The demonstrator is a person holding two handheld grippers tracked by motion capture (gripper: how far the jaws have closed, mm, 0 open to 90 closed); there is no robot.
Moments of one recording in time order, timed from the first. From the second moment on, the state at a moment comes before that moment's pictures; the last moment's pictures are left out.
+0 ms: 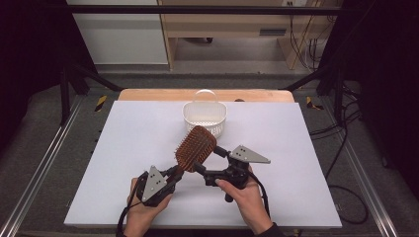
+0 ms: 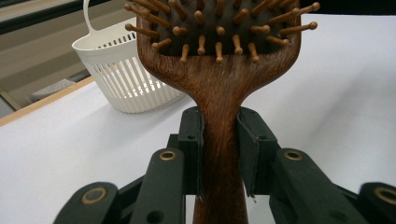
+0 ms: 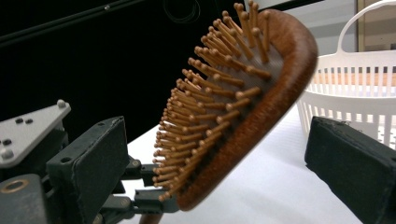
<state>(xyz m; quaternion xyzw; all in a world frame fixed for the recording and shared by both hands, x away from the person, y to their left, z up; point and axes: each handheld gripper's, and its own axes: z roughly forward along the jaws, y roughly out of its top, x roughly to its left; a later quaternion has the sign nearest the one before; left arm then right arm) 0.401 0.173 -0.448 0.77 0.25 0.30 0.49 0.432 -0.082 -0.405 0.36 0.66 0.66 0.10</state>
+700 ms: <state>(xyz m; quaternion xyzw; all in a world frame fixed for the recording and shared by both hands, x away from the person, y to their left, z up) 0.397 0.173 -0.447 0.77 0.25 0.31 0.50 0.457 -0.073 -0.392 0.38 0.63 0.68 0.03</state>
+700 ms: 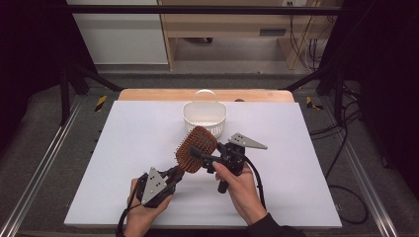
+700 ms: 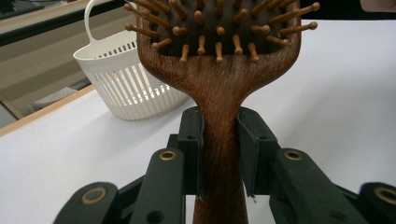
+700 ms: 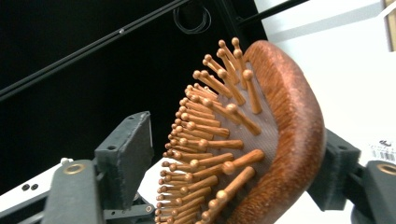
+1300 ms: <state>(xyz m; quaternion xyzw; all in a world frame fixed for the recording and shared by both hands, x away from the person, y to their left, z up) 0.402 0.180 -0.448 0.77 0.26 0.30 0.51 0.462 -0.067 -0.393 0.39 0.60 0.70 0.02</state>
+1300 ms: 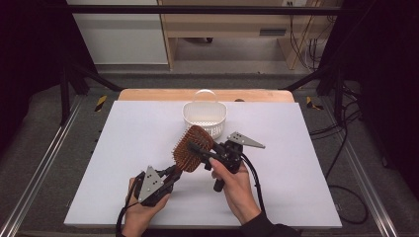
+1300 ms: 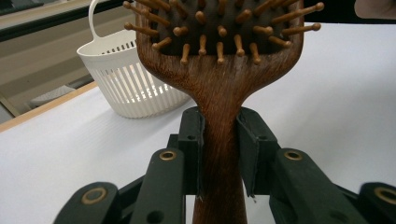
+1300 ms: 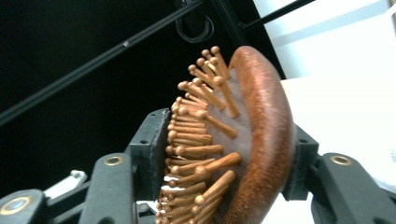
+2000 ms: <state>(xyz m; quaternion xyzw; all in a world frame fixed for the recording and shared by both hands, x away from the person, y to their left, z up) 0.408 0.190 -0.449 0.75 0.30 0.26 0.53 0.465 -0.051 -0.383 0.39 0.61 0.69 0.02</state>
